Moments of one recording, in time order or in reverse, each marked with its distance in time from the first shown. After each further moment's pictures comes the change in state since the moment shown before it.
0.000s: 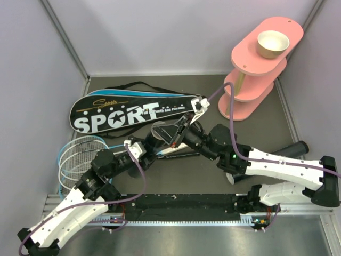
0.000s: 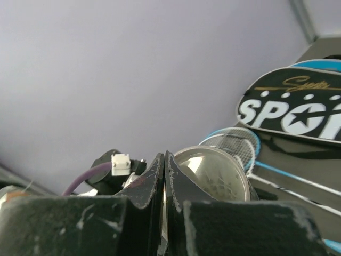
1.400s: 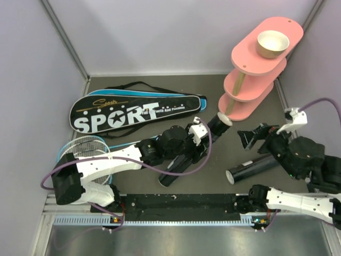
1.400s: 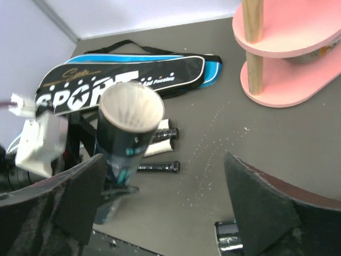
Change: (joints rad) left arm -0.382 0.983 0.554 0.080 -0.245 -0.261; right arm -0.070 -0.587 0.223 -1.284 0.639 -0.089
